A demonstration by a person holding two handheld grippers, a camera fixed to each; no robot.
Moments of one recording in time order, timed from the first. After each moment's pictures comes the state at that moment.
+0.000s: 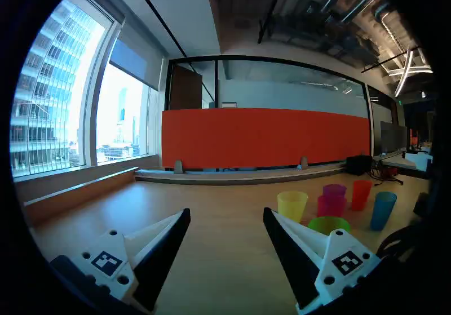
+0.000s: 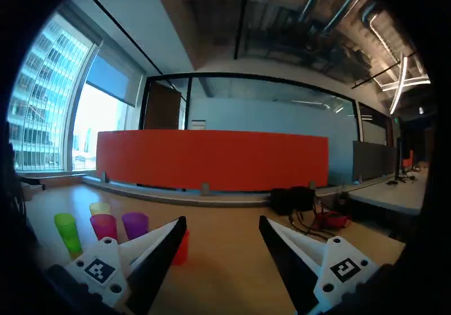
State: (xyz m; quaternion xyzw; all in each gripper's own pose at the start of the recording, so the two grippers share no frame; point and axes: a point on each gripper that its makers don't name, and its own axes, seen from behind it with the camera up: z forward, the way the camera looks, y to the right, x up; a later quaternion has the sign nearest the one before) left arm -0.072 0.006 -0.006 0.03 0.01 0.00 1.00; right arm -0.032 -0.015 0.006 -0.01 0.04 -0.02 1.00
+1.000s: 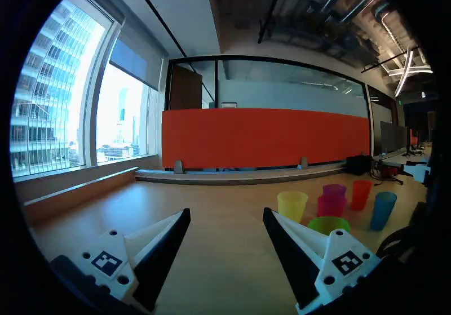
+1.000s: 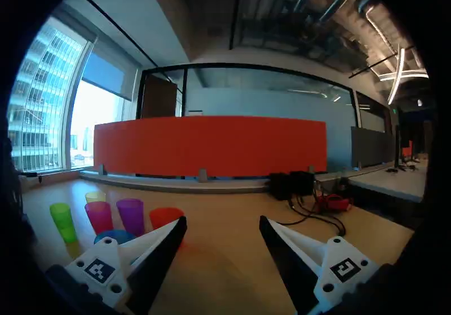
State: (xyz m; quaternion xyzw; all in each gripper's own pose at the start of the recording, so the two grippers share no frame) left arm -0.072 0.006 -0.006 0.03 0.01 0.00 1.00; right arm -0.066 -0.007 0.009 -0.01 0.02 -0.01 1.00
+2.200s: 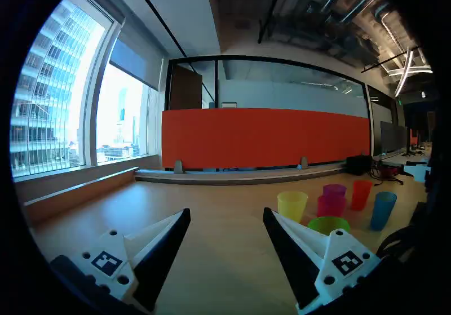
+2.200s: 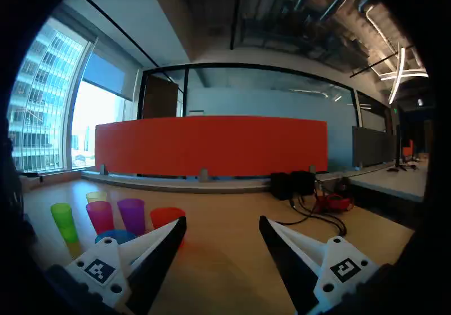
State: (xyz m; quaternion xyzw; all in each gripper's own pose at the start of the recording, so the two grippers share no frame) left arm -0.071 0.006 -0.005 0.03 0.01 0.00 1.00; right arm -0.066 -0.008 0.009 -0.01 0.02 -0.01 1.00
